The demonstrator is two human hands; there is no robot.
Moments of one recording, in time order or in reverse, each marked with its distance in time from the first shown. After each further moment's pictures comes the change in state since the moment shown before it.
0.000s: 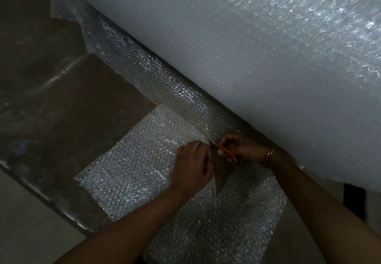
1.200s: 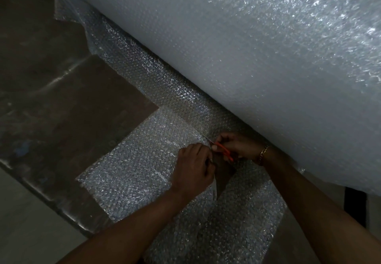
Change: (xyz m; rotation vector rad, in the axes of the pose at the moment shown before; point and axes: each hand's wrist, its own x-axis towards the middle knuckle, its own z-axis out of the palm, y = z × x) left_hand 0.000 0.000 0.000 0.000 -0.024 -0.007; right_hand 0.009 -0.020 0.010 -0.021 0.009 0.057
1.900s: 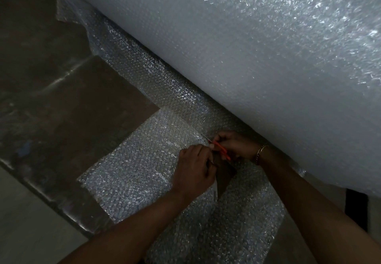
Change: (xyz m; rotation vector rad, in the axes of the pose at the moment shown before) left_hand -0.001 -0.001 0.000 -0.032 0.011 0.004; right_hand 0.010 -0.002 0.004 -0.033 0.023 -0.037
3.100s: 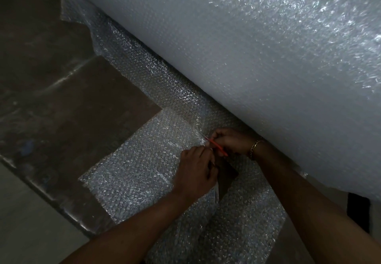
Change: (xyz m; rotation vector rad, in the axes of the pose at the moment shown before) left_hand 0.001 0.001 -0.001 0.010 -0.011 -0.008; right_hand 0.025 -0.007 0.001 -0.033 -0.006 0.017
